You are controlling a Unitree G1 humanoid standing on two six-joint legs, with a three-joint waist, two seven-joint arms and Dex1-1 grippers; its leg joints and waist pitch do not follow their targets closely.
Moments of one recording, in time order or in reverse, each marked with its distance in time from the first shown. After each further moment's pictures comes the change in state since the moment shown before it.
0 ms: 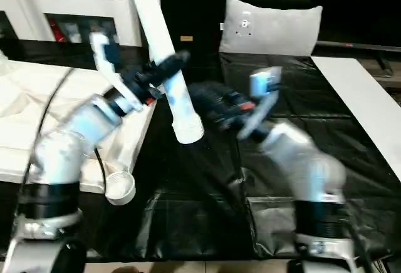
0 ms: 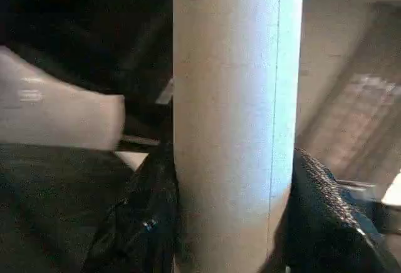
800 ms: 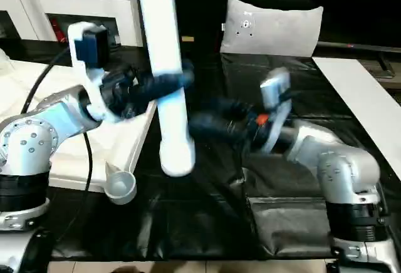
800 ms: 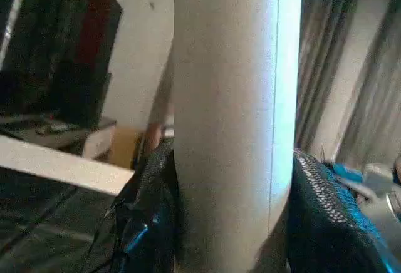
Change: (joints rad) left arm -0.029 0.223 -0.130 -0.052 -0.092 0.108 -0.460; right arm -0.004 -0.270 0.221 -0.074 -0.089 0.001 0.364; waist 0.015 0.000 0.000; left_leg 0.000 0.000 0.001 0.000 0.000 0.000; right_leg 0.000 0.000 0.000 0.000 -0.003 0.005
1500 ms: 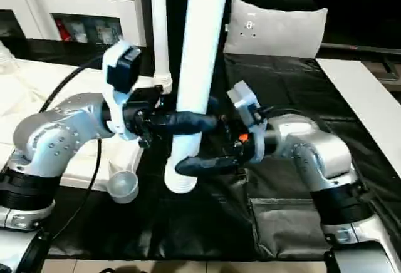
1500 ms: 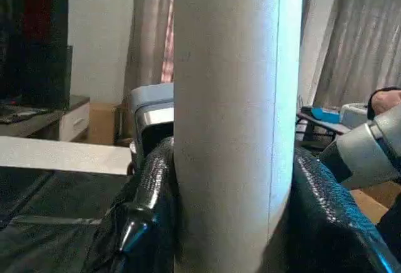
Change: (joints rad) left arm -0.013 0.001 -0.153 0.017 0.120 -0.130 -0.137; right arm -0.084 0.007 0.166 0.091 -0.064 -0.112 0.303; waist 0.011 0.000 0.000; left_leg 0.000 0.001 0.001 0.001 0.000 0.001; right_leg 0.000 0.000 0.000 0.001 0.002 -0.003
